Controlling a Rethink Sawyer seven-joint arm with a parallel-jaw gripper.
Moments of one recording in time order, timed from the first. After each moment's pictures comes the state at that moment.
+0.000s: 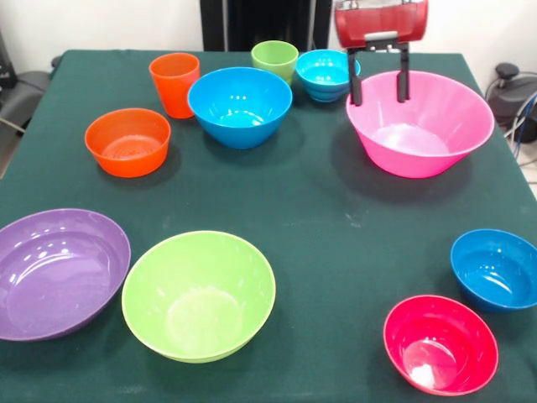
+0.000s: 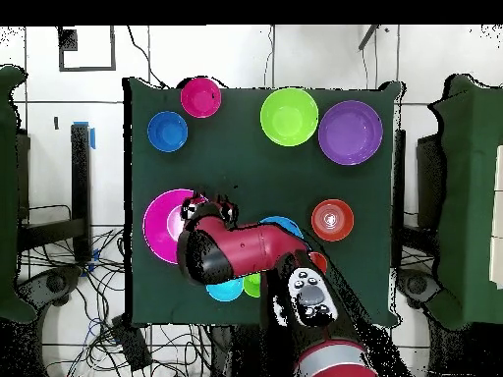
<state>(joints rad) -0.29 -0.77 0.24 1.97 -0.35 -0.03 2.14</state>
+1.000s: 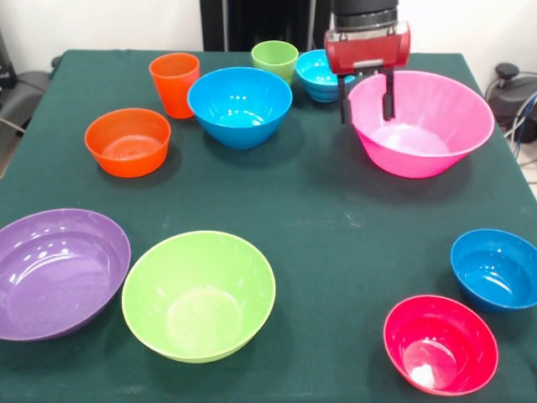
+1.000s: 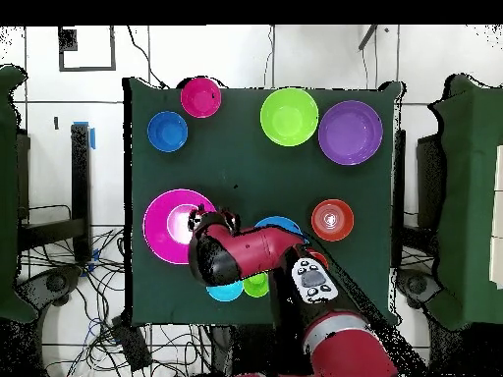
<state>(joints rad) -0.33 -0.64 0.26 1.95 -0.44 -0.04 2.14</state>
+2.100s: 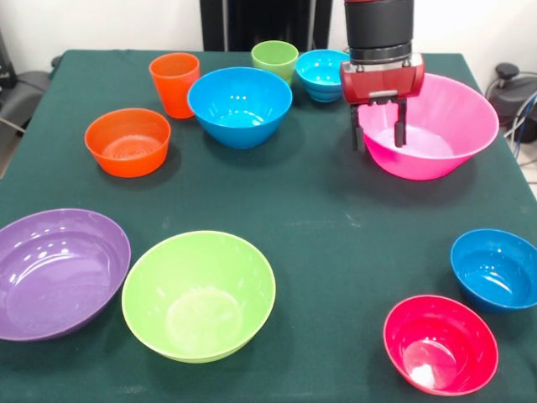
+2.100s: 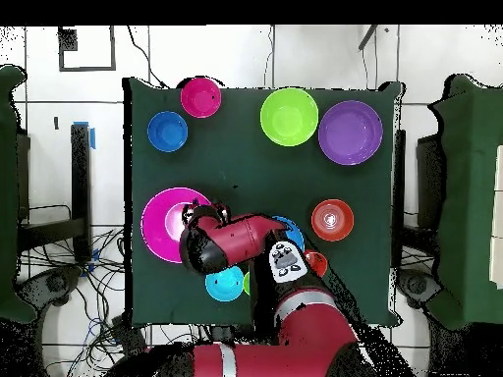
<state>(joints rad) -0.23 -0.55 0.19 1.82 -0.48 -0.04 2.14</state>
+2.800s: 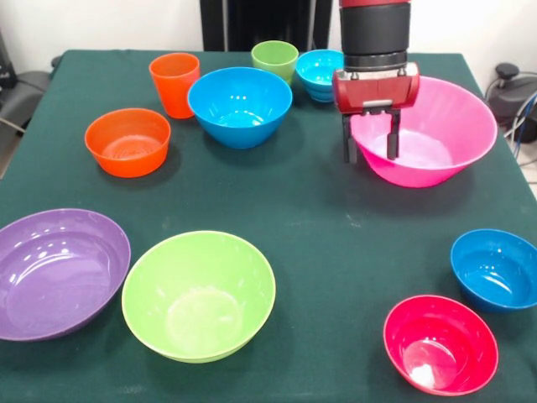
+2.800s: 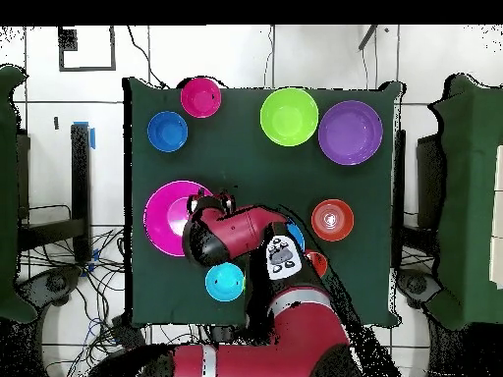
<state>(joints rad) -0.16 -0.52 0.11 1.73 -0.51 -0.07 2.14</state>
